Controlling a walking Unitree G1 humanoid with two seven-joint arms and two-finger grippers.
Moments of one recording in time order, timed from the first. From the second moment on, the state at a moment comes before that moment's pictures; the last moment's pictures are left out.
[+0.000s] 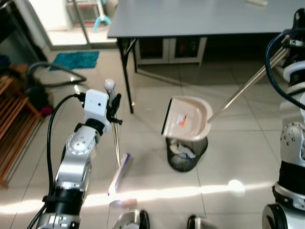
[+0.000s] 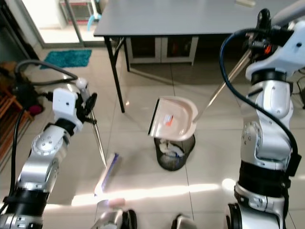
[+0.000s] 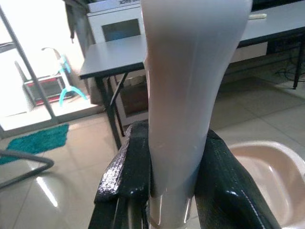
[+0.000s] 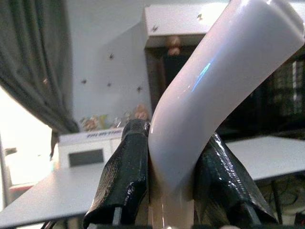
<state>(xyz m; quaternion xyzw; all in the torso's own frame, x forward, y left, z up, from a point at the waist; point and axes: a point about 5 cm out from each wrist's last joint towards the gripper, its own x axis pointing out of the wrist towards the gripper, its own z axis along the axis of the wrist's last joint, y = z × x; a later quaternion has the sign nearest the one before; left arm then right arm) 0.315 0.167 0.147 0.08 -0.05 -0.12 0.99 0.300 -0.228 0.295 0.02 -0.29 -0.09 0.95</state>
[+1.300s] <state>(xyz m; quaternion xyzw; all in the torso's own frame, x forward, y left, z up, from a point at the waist) 0.309 0.161 0.134 0.08 -0.04 -0.11 0.99 0.290 -0.209 0.144 0.00 -0.04 -0.09 0.99</state>
